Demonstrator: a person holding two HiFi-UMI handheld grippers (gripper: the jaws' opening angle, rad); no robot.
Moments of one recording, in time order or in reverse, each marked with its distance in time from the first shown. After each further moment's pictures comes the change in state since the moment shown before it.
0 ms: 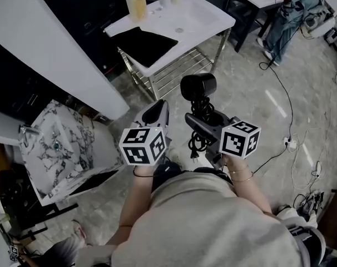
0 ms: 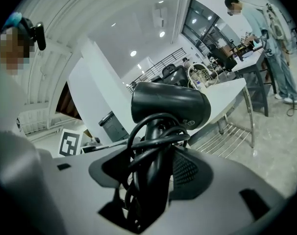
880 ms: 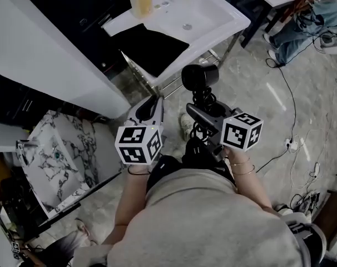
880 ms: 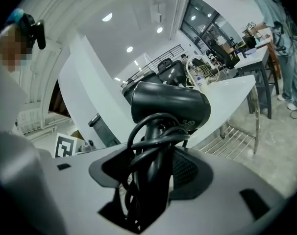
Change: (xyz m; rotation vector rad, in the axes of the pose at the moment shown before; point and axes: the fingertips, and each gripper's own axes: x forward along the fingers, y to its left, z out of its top) left arm 0.078 0.107 0.040 0.037 0.040 0.045; right arm 0.115 -0.065 0.062 0.008 0.040 -0.034
